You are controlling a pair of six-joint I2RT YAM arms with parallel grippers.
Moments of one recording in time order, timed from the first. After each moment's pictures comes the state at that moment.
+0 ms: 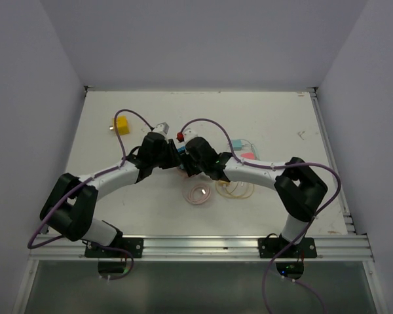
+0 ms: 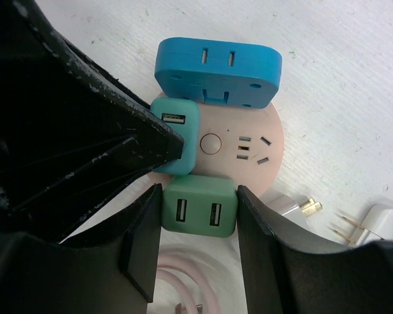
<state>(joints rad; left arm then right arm) -0.50 1.48 0.74 0.01 0.06 -0.65 0.91 1.76 1.13 -0.09 0.20 0.22</state>
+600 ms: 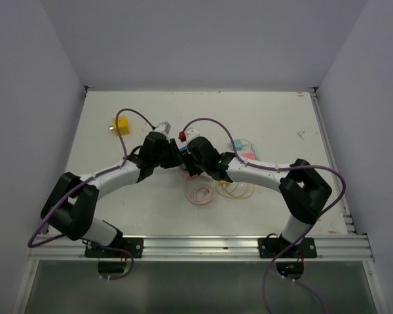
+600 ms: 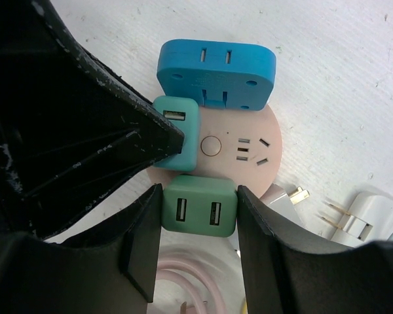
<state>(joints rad) -0.52 1.49 0.75 0.03 0.07 -0.66 0.91 1.72 1.12 -0.12 0.22 0.23</state>
